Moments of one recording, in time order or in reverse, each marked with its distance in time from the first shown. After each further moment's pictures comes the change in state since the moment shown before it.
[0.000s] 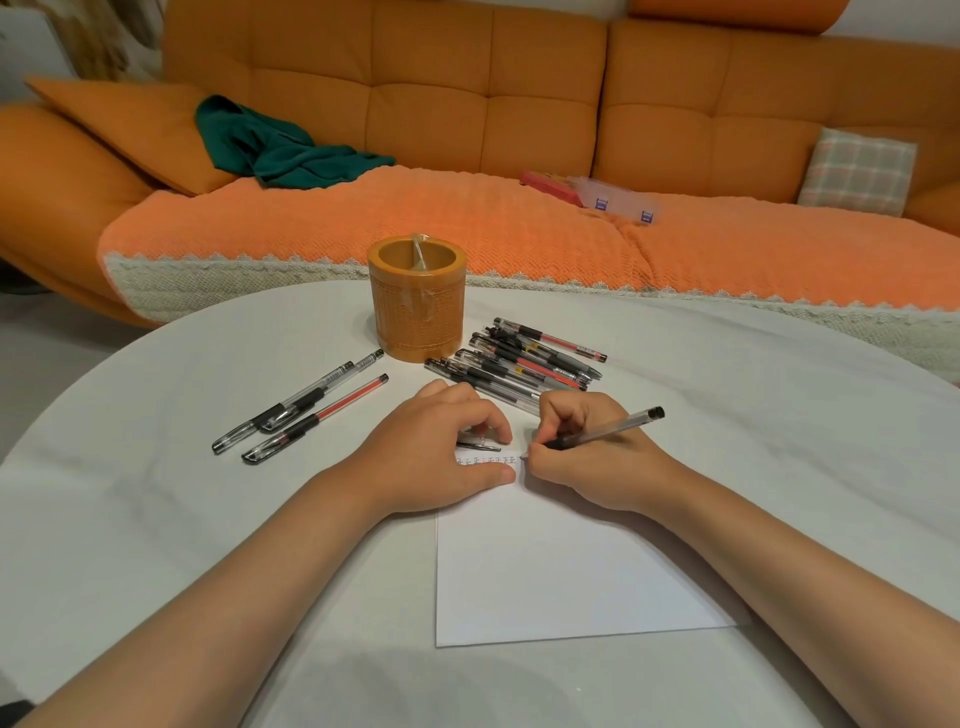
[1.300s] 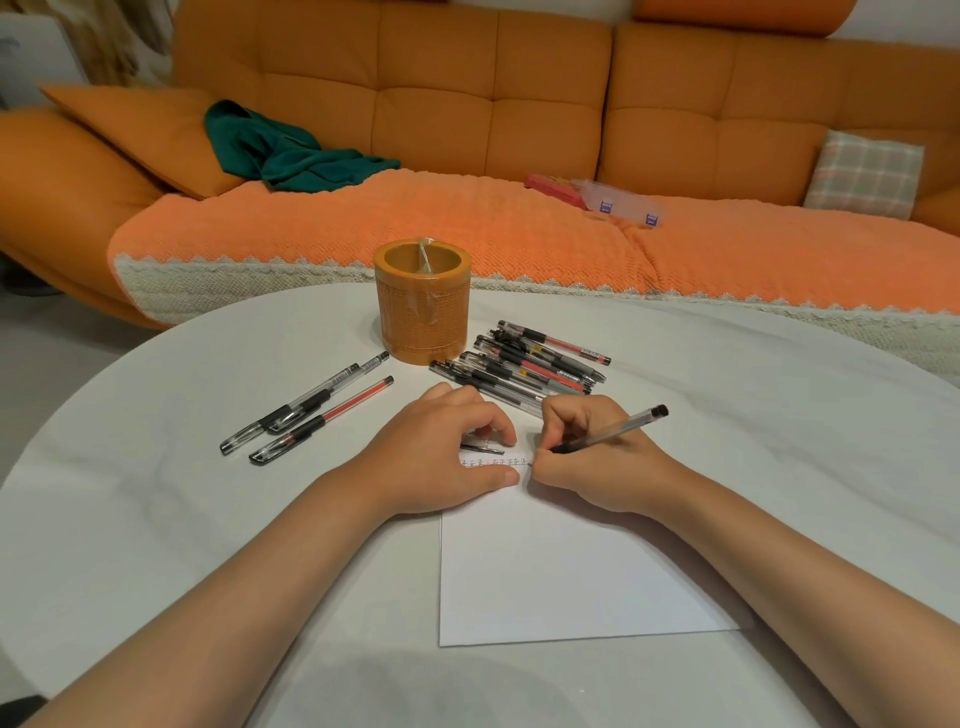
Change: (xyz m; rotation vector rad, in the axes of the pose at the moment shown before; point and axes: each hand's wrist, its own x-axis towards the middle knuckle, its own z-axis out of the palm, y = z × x) left_hand -0.001 -0.001 0.000 -0.003 0.003 0.015; right_hand 0.001 0.001 0.000 -0.002 -0.025 -0.001
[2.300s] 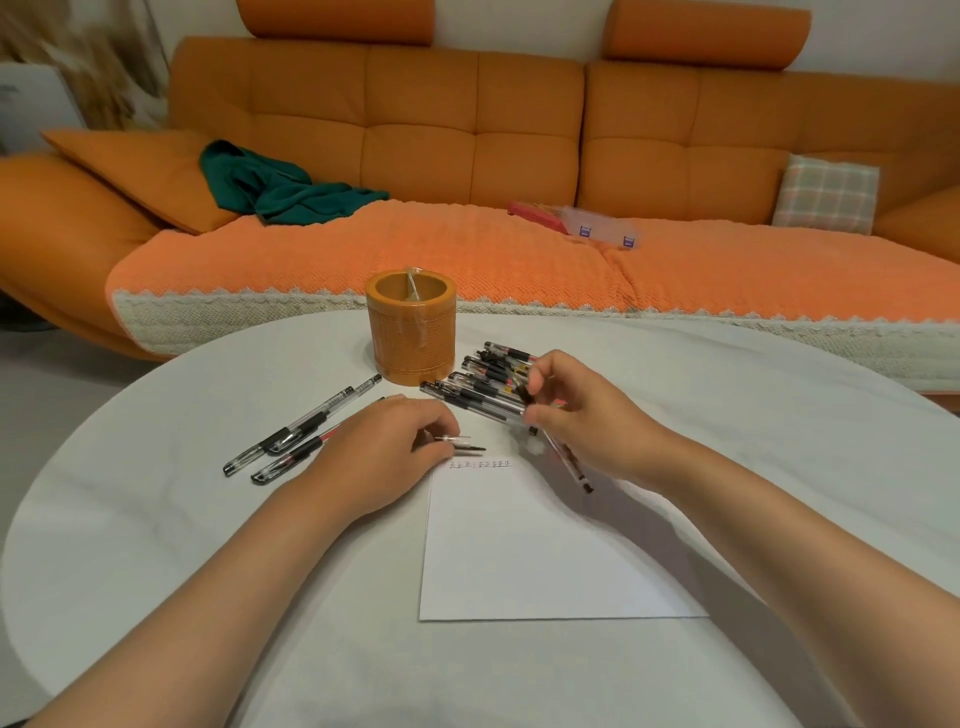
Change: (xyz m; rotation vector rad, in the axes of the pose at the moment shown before) left_hand -0.013 -0.006 -0.029 0.103 0.085 -0.144; right_hand 0.004 -0.028 -0.026 0.006 0.042 0.041
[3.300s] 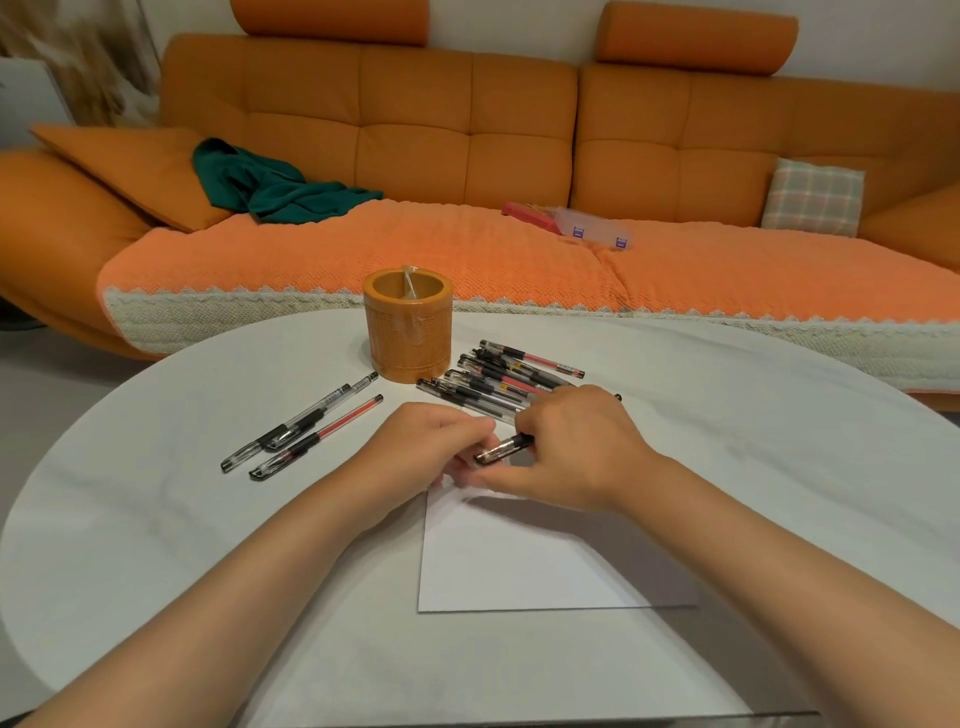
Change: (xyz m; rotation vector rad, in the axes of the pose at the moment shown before) left_hand -0.009 0.054 -0.006 -0.762 -0.149 -0.297; right_hand -0.014 -0.013 0.025 -1.124 0.094 -0.270
